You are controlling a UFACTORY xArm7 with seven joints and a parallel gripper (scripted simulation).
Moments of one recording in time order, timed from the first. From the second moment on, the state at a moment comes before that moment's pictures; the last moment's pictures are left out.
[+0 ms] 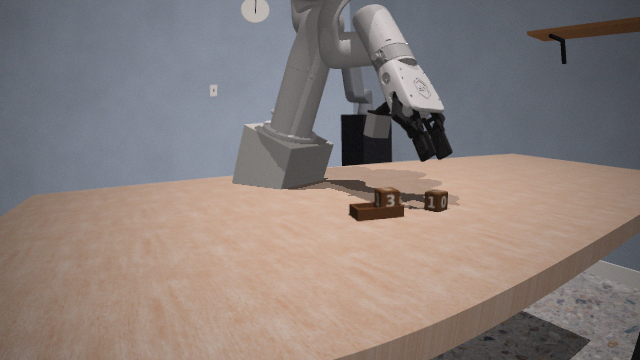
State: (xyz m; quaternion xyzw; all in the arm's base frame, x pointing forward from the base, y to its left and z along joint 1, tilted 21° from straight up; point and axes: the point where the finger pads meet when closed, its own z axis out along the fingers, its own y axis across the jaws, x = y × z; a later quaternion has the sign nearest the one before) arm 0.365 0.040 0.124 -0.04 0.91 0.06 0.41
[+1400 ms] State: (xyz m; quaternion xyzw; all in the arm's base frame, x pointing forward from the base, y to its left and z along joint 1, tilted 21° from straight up) arm 0.362 0.040 0.121 -0.04 0.89 0.07 0.46
